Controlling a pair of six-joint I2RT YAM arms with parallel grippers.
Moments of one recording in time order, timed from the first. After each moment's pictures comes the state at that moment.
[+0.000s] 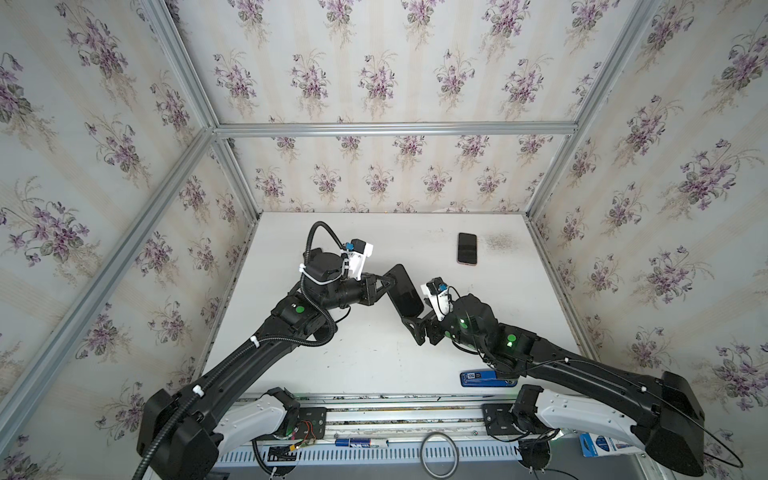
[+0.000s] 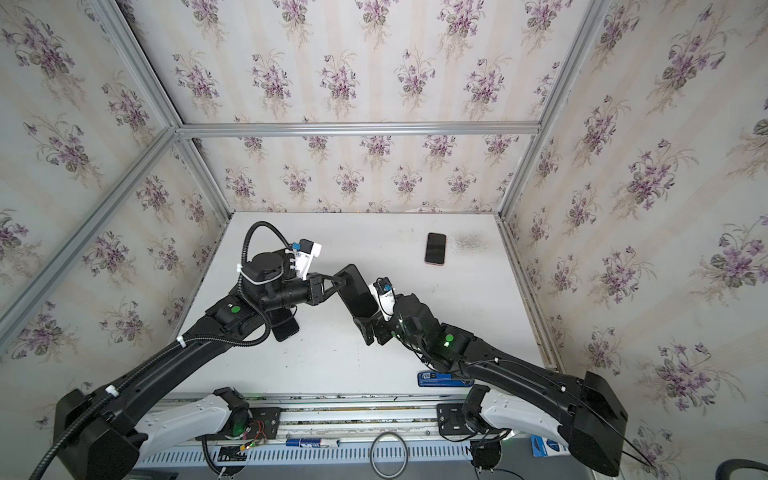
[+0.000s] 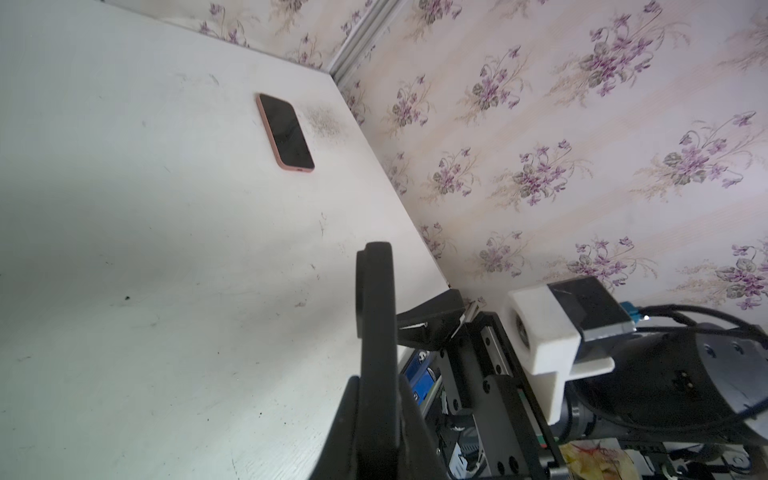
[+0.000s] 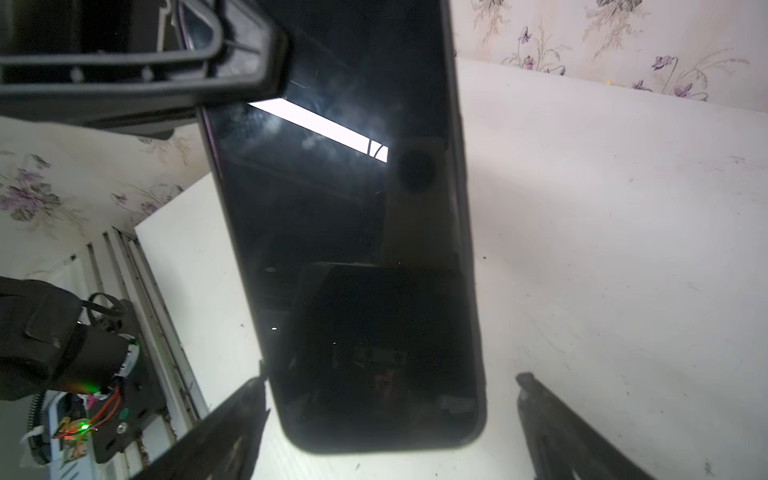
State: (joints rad) left arm -0.56 1.08 0.88 -0.13 0.46 -0.60; right arm 0.92 0.99 0.65 -0.10 0.05 0.29
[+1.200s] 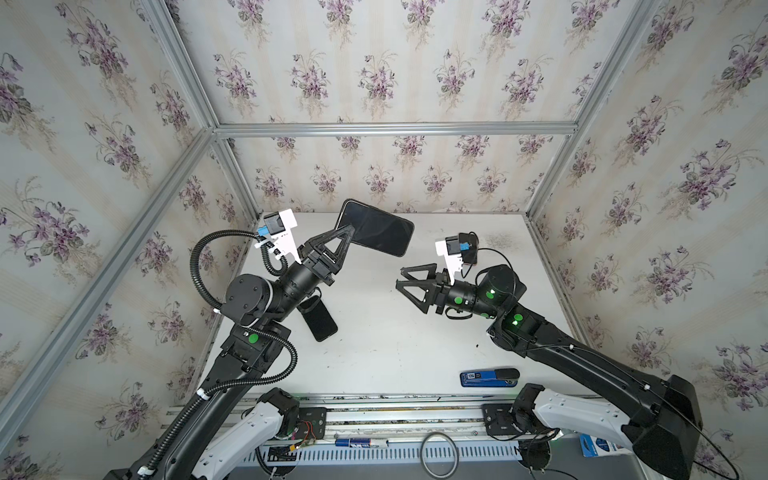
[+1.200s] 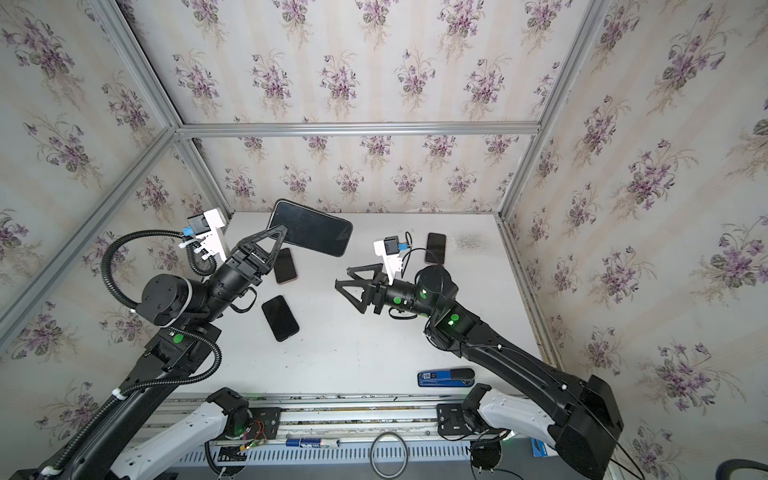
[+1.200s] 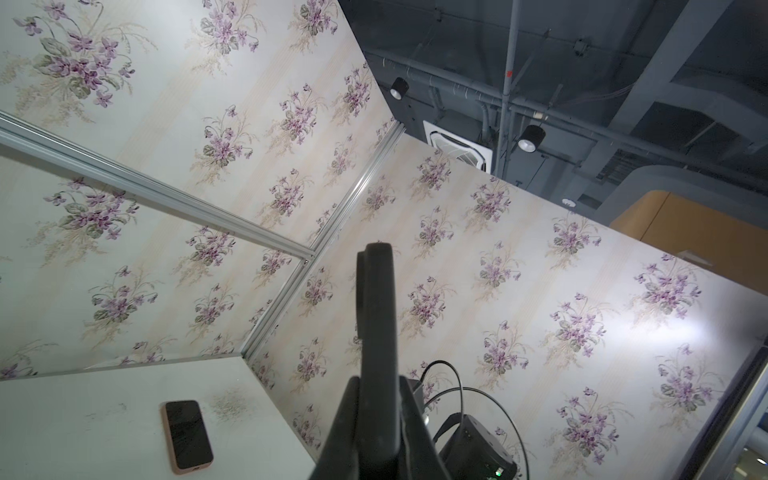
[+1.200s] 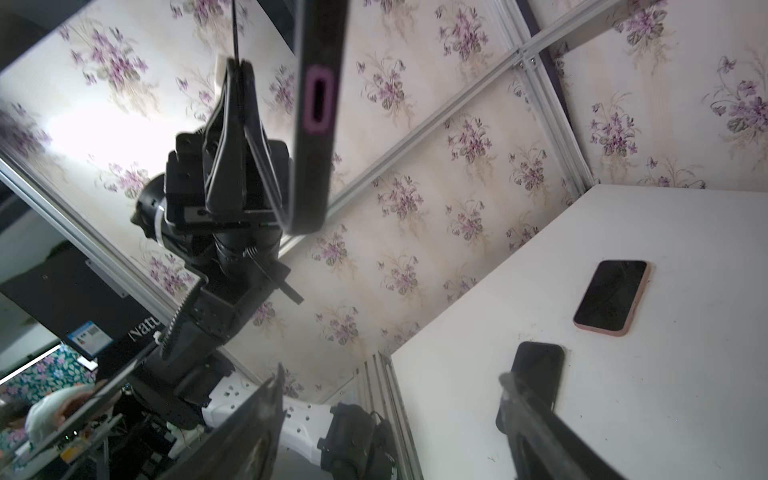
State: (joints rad) left arm -0.46 0.83 0.93 0.37 0.32 -0.85; right arm 0.73 1.07 0.81 0.41 -0.54 0.71
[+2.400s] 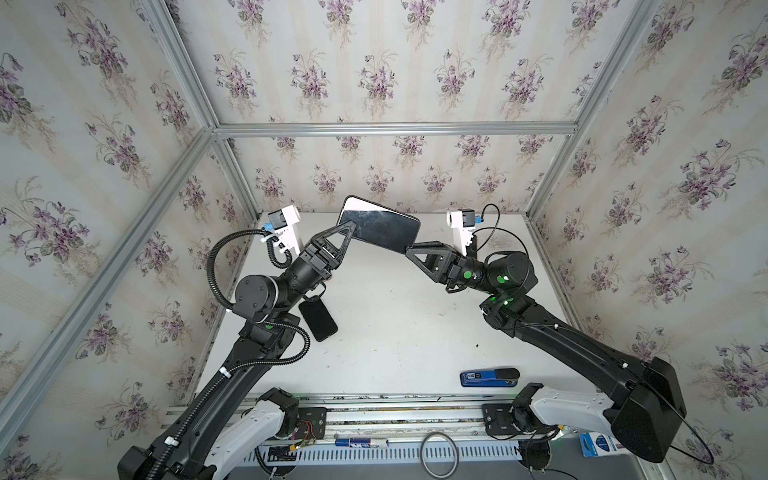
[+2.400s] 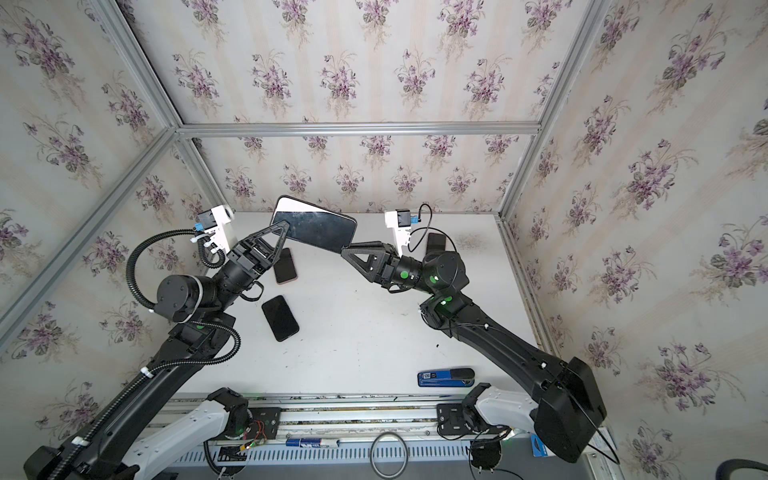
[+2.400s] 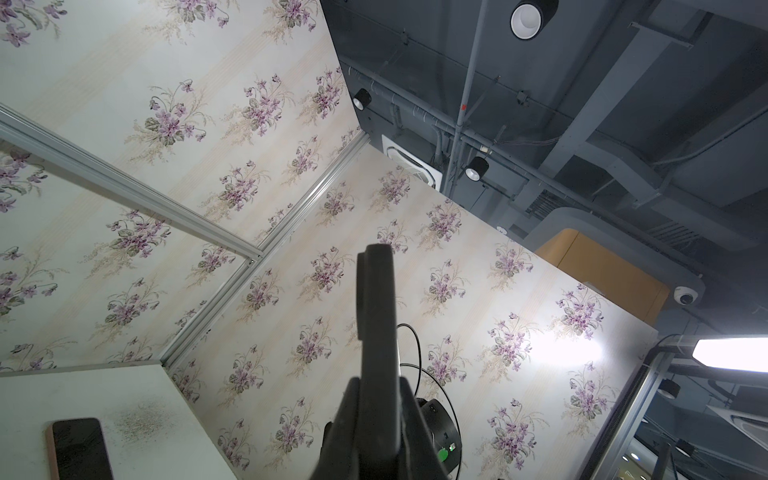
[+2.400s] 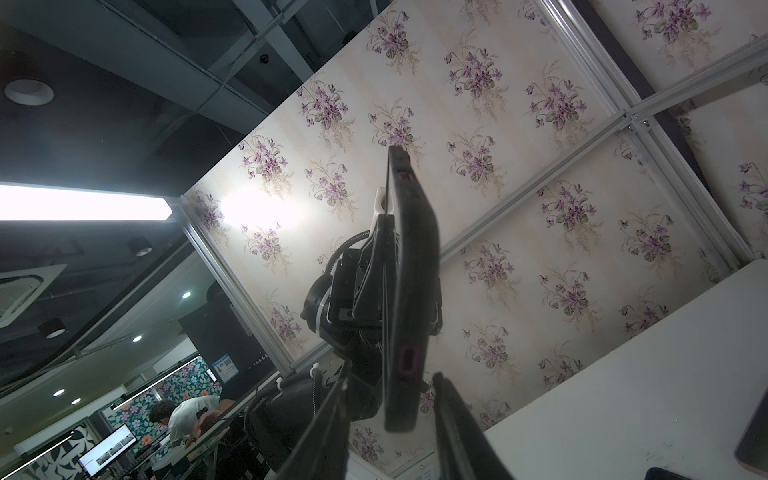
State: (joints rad) left arm -0.40 0.90 0.84 0.66 0.42 -1.08; right arm 0.64 1.21 0.91 0.80 -0.70 1.02
